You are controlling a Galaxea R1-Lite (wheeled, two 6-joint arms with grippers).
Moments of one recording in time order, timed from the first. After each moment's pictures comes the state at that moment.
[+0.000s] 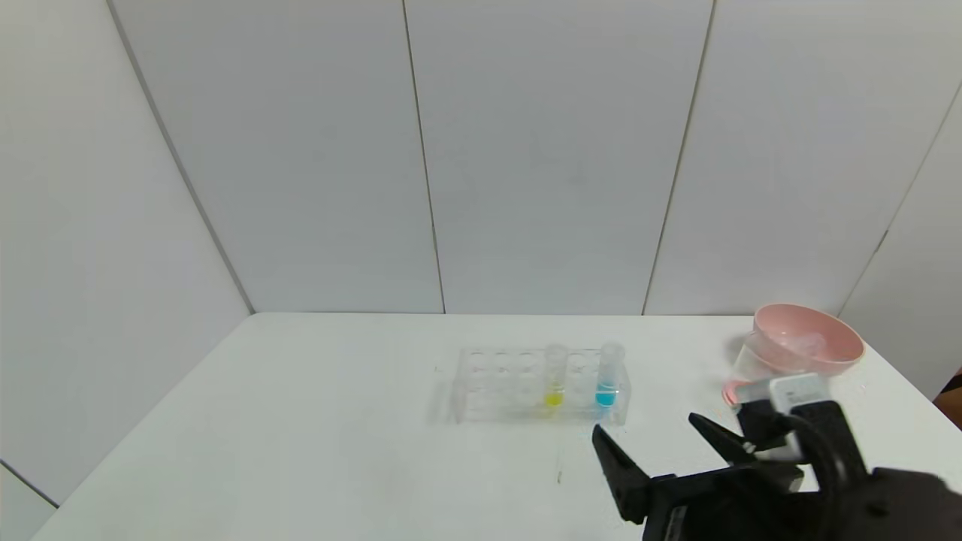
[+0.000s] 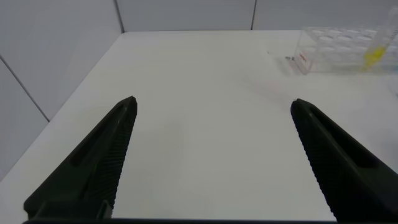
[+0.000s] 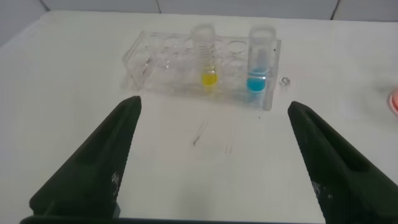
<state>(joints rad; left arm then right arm) 0.00 0.00 0.00 0.00 0.00 0.00 1.06 1.62 -0.46 -0.85 -0.77 0.38</state>
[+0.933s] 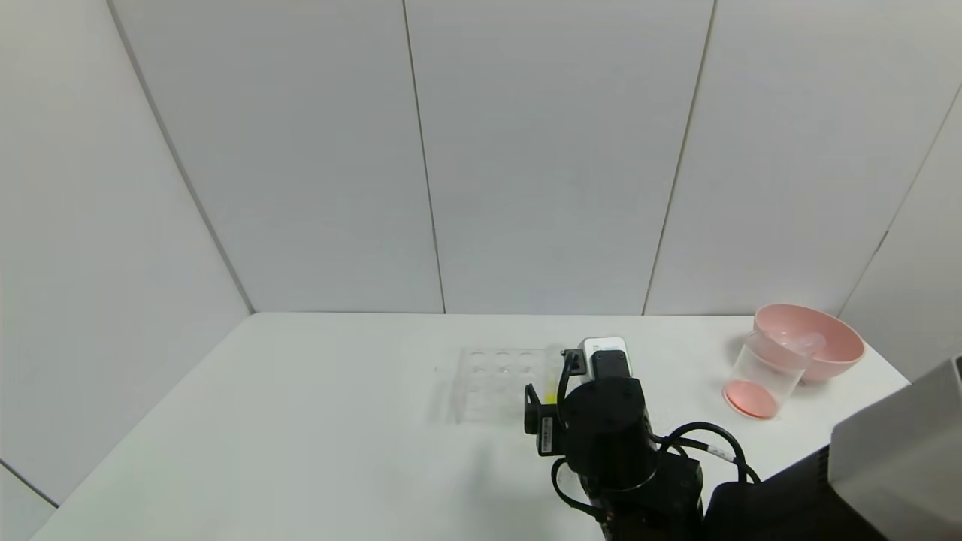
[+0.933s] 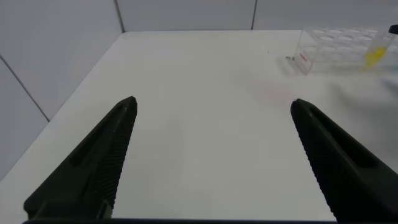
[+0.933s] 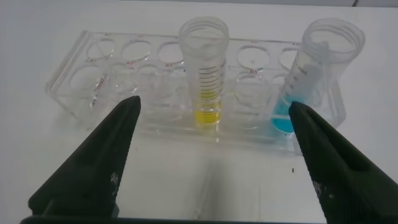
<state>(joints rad) 0.00 0.00 0.00 0.00 0.00 0.00 0.87 2.10 -0.84 -0.88 -0.72 0.34</state>
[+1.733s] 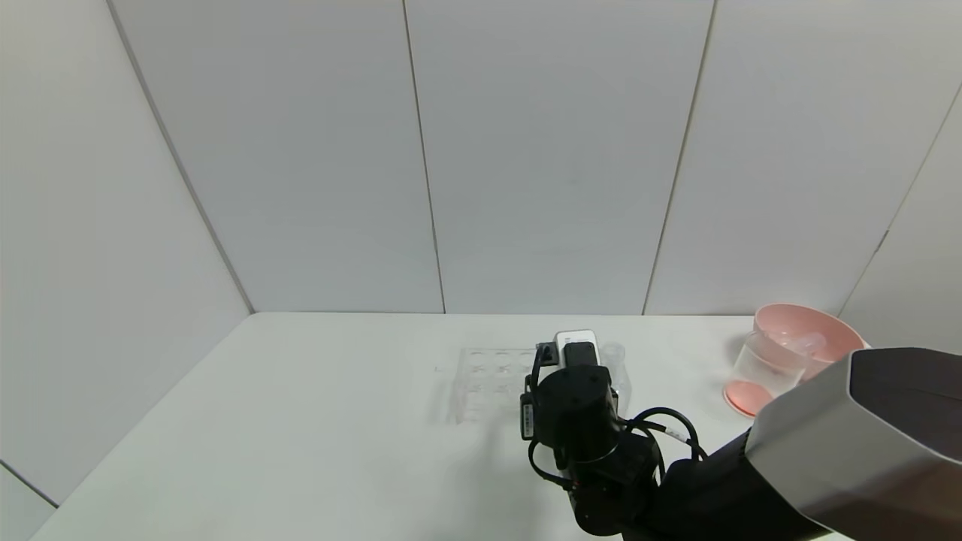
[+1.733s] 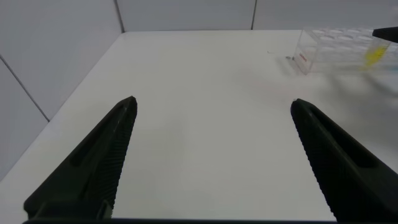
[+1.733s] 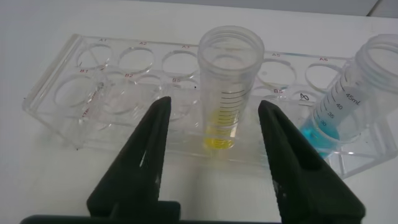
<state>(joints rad) 0.00 0.00 0.00 0.00 0.00 0.00 0.84 2.21 -0.97 -0.88 -0.71 0.28</state>
